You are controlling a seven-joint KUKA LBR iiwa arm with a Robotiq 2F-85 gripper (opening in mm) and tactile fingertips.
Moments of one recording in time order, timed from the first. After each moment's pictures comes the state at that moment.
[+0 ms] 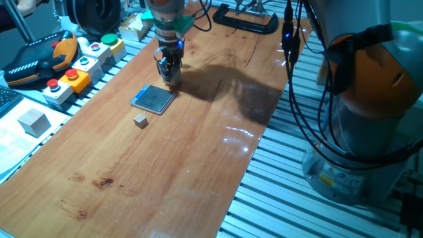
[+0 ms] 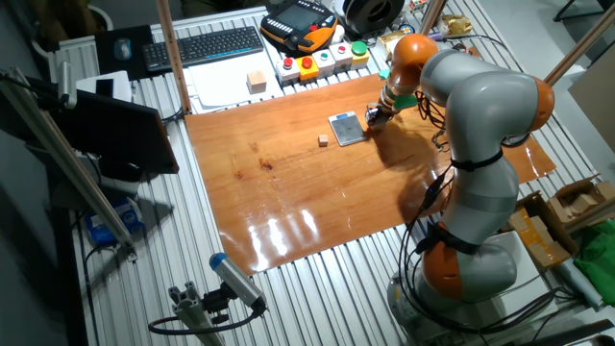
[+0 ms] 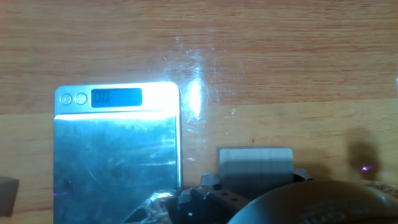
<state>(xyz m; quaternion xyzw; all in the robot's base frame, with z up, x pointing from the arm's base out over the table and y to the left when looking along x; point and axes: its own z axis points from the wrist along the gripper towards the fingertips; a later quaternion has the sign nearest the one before) 0.616 -0.114 0.054 0.00 1.00 0.00 0.05</state>
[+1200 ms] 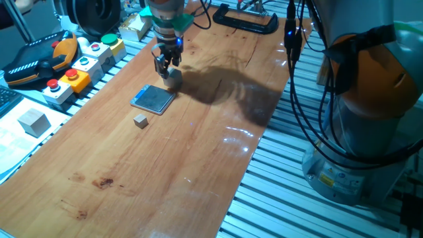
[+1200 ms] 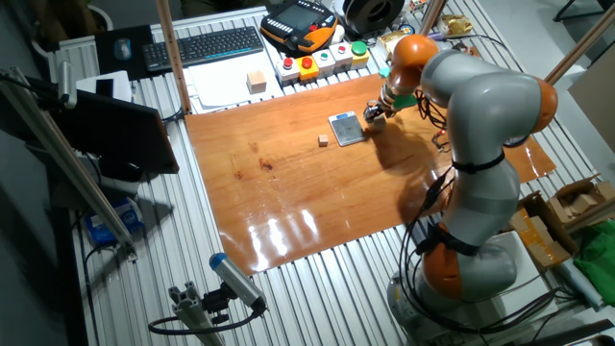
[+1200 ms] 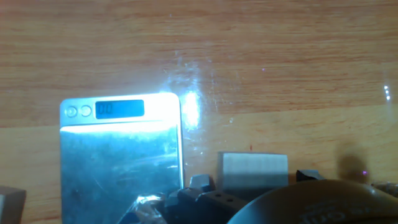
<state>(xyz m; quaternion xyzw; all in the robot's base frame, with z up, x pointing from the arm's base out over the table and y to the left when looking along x) 0.620 -0.107 0.078 0.01 1.00 -0.01 0.07</state>
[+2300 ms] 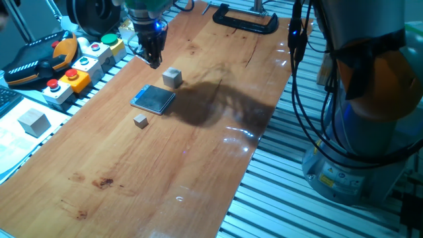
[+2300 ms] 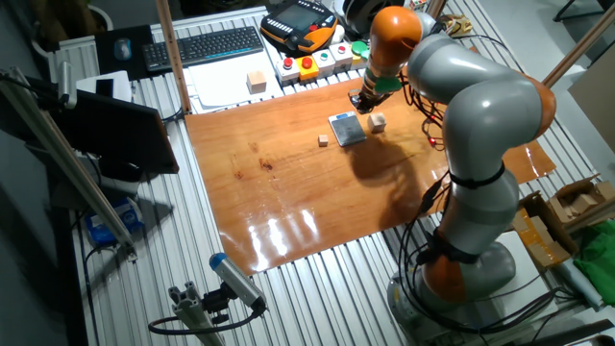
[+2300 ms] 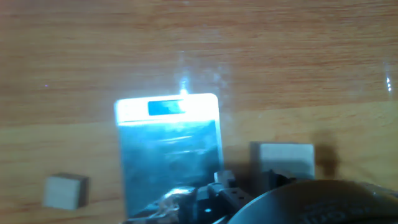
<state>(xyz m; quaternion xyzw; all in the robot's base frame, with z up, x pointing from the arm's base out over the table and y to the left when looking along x) 0.602 -0.020 0.172 0.03 1.00 -0.01 0.03</state>
